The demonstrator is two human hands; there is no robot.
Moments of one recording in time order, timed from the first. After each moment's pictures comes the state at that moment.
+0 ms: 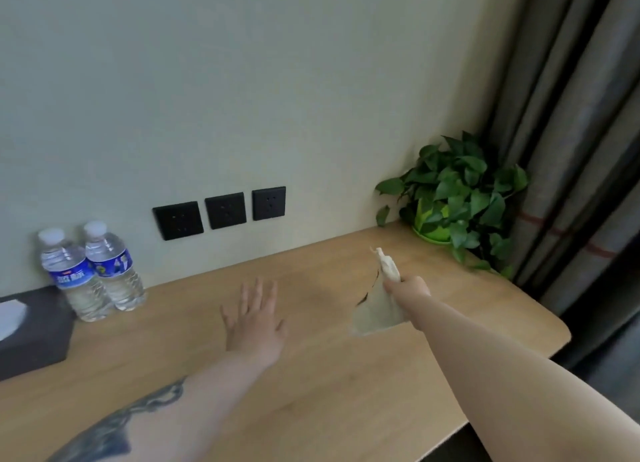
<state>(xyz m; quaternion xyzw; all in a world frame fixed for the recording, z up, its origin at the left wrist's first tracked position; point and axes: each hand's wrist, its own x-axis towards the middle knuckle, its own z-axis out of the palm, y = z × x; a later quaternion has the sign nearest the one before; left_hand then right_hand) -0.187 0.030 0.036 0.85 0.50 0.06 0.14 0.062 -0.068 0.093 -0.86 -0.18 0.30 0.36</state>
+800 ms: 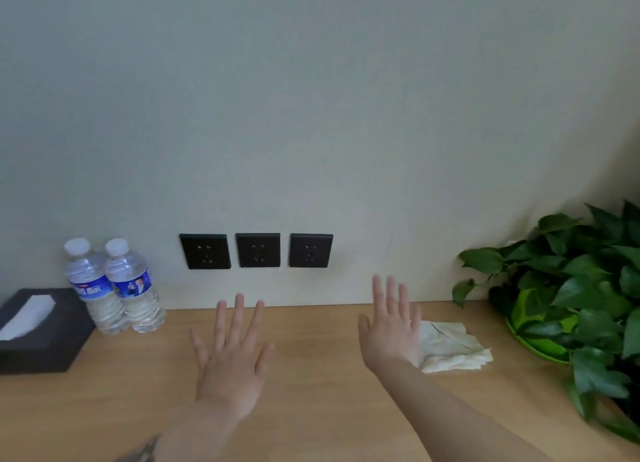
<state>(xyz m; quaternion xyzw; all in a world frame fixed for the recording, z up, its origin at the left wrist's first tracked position) -0.162 0.108 0.032 0.76 0.65 0.09 0.05 0.076 0.097 0.063 -0.82 -0.56 0.01 0.12</state>
